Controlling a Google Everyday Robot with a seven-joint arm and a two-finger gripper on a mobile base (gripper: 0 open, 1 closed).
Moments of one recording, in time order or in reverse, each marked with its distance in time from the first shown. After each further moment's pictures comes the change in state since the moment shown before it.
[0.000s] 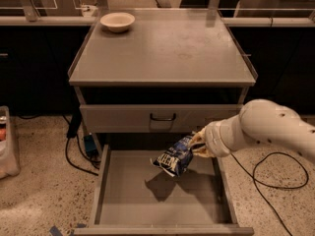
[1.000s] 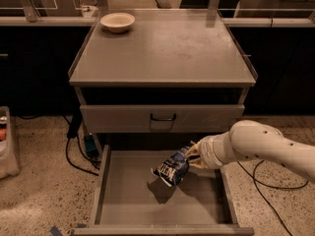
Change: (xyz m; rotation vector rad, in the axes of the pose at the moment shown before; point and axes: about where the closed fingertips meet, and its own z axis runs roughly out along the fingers) arm 0.016 0.031 0.062 -0.006 -0.009 0.026
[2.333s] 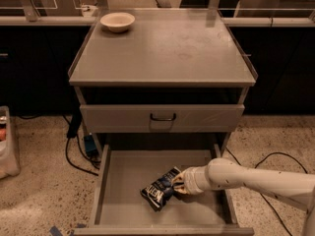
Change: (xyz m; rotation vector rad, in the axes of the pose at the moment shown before) arm 0.029 0.090 0.188 -0.026 -0.127 0.099
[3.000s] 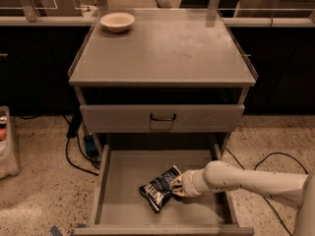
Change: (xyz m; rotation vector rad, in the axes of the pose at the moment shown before) arm 0.003 0.011 0.019 -0.018 -0.012 0.032
